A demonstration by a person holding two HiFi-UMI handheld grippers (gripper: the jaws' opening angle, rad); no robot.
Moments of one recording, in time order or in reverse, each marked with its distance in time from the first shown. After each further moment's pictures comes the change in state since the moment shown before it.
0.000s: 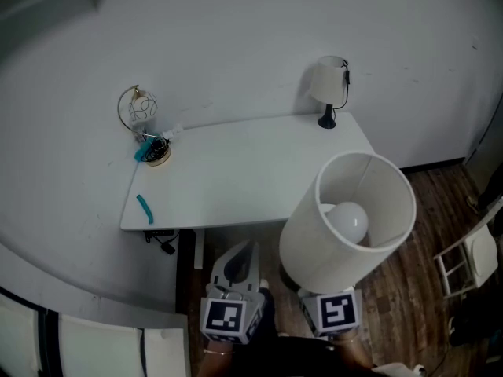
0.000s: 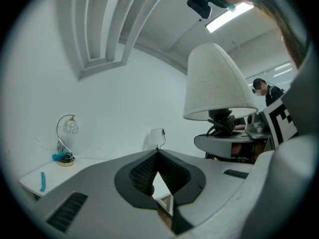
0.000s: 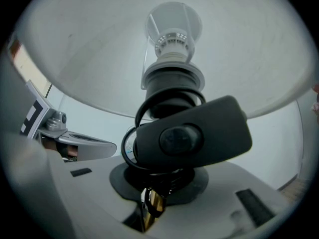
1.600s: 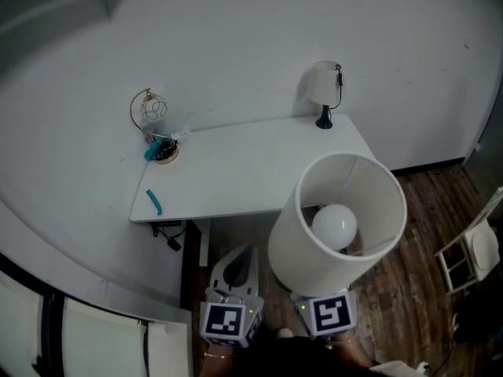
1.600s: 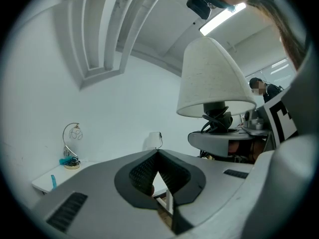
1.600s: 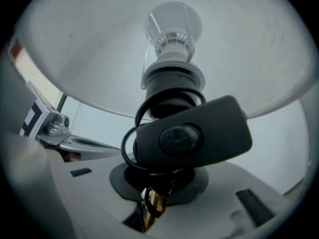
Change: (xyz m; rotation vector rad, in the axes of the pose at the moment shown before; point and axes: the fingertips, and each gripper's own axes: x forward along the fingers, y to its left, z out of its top) left arm -0.080 -0.034 0.011 0.035 -0.037 0.012; right arm -0.069 0.050 0.030 -0.024 -0.072 0.065
